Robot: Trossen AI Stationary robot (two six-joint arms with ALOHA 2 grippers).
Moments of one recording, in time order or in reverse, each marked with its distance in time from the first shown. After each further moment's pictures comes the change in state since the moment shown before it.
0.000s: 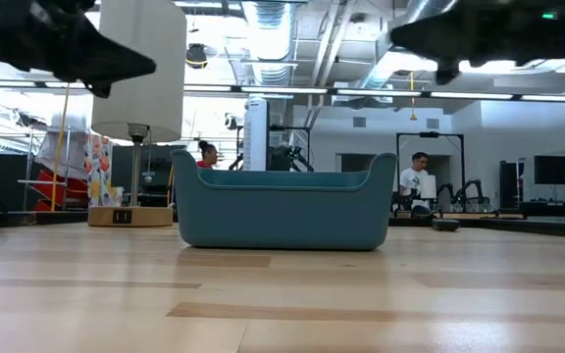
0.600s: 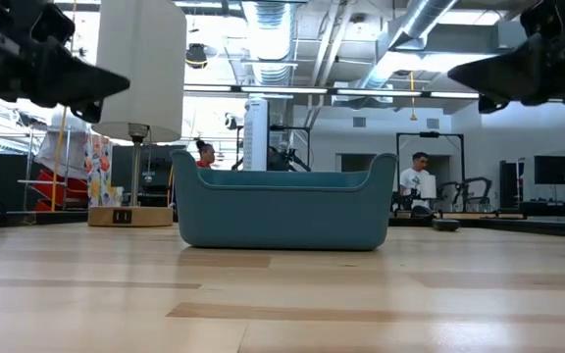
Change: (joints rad) left arm 0.098 -0.329 -0.191 -0.080 0.243 -0.018; right arm -0.023 -0.492 -0.275 -0.204 -0.066 -0.022
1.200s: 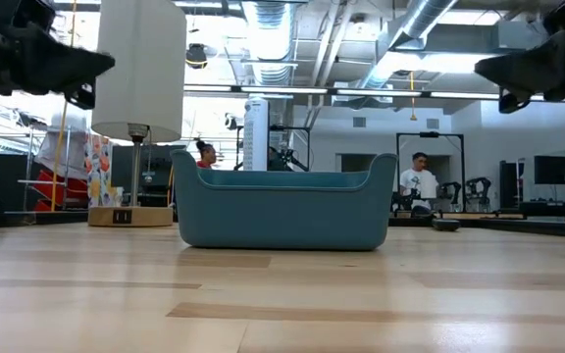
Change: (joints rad) left arm 0.083 -0.348 -0.014 -0.256 0.131 0.067; right arm -0.019 -0.615 -0.001 -0.586 -0.017 0.042
